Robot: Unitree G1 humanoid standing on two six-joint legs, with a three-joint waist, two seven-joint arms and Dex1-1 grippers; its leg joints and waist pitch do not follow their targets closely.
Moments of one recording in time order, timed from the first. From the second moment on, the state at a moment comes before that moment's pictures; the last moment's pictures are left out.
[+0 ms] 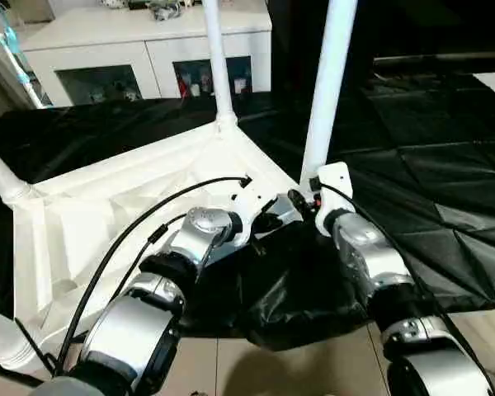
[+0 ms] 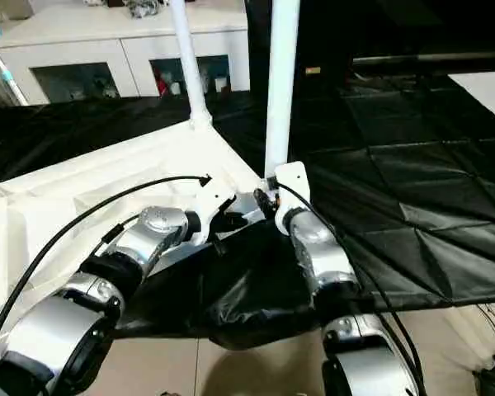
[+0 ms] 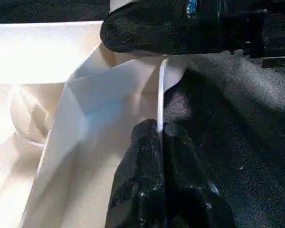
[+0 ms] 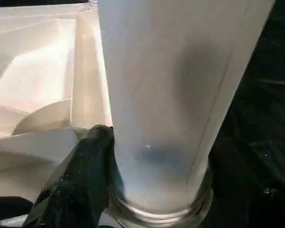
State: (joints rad) left arm -0.86 0.04 -0.17 1.11 0.11 0.03 -0.69; right arm -0.62 -0.08 0.03 0.68 0.00 0.19 0.19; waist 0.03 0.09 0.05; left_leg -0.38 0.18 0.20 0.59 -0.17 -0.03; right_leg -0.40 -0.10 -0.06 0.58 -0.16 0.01
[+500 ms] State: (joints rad) left arm -0.86 0.08 -0.17 1.11 0.10 -0.01 -0.74; right arm -0.55 -0.16 0.04 0.65 0.04 0.13 0.42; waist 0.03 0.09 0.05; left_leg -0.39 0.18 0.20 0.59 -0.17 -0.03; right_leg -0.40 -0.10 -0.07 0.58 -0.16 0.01
